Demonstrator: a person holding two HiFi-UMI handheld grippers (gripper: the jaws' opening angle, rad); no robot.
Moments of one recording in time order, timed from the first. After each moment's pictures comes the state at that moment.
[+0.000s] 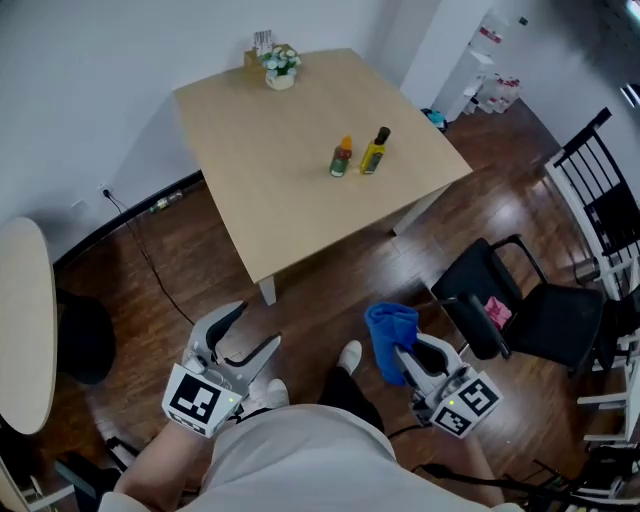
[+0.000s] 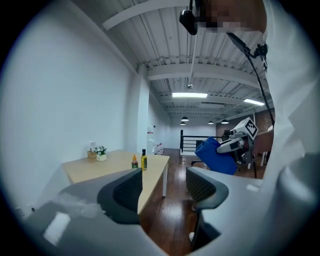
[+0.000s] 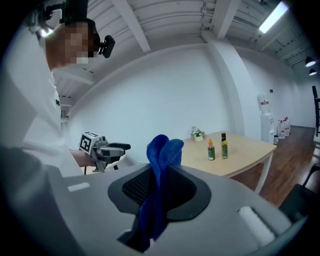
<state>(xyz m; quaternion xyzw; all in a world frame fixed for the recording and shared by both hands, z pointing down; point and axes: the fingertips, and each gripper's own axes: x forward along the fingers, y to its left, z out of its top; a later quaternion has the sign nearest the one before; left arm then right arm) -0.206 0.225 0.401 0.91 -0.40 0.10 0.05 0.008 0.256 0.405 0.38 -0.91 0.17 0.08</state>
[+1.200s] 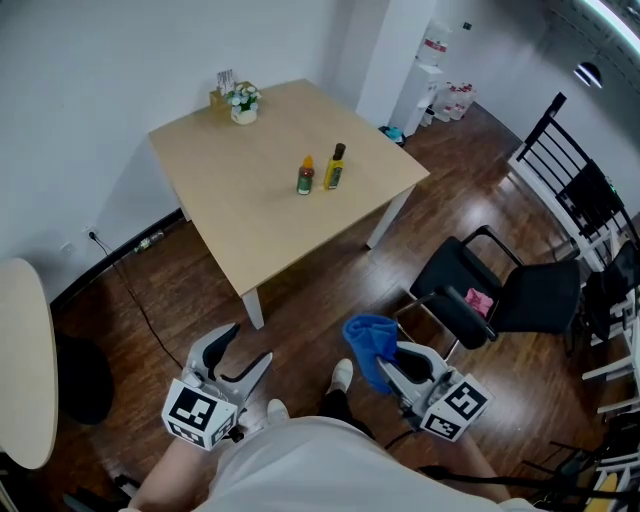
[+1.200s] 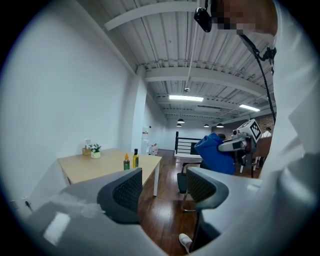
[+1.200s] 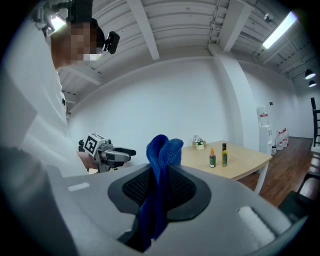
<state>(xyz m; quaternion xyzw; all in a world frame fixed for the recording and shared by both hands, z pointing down) -0.198 0.286 0.392 0.92 -0.36 0.10 0.07 -0.004 0.331 0.365 0.39 -0.91 0.12 0.06</state>
